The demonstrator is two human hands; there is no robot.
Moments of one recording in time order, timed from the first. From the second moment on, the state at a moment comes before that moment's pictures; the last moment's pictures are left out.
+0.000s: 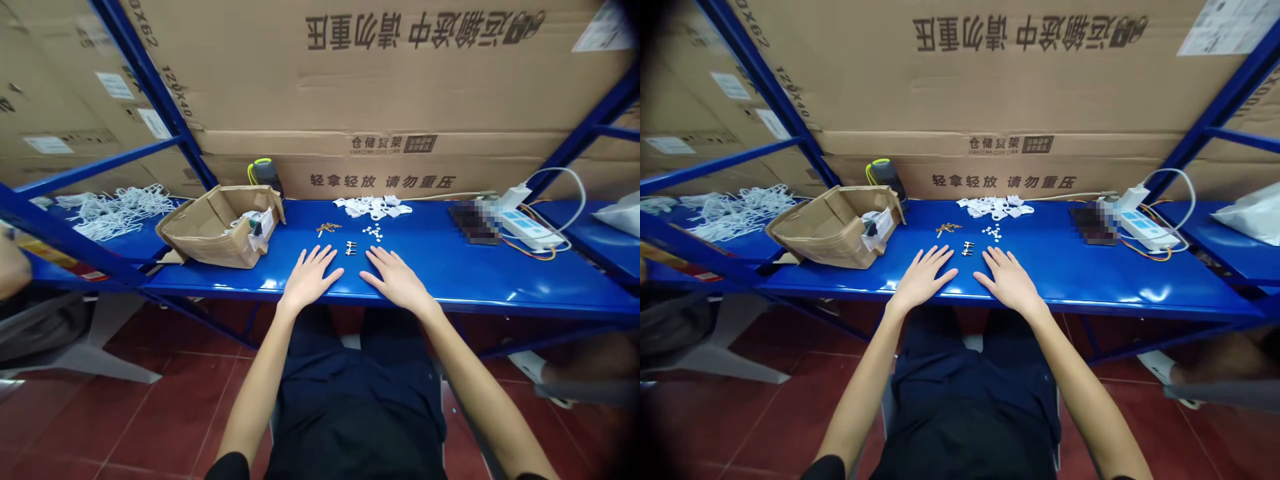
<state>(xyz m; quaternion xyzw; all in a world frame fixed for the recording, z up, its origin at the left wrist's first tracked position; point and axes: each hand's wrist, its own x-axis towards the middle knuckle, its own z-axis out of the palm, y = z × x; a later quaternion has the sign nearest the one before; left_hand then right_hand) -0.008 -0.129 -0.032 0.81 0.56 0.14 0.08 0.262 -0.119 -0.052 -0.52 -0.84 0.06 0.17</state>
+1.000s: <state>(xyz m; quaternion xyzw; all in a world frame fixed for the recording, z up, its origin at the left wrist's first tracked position) -0.024 -0.052 -0.004 0.76 0.62 0.17 -0.02 0.283 -0.039 -0.017 -0.58 -0.80 0.00 0.13</state>
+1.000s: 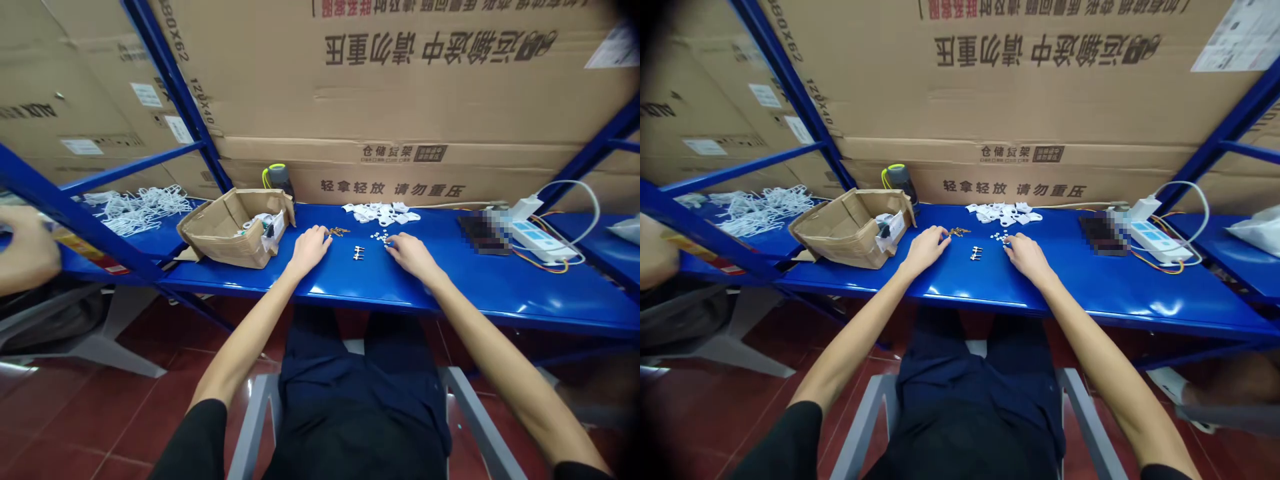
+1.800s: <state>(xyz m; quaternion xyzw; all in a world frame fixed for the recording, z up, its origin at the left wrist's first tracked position) 0.036 0.027 -0.011 0.67 0.39 0.54 0.33 0.228 0.015 -0.008 -0.34 -0.64 0.45 0.52</state>
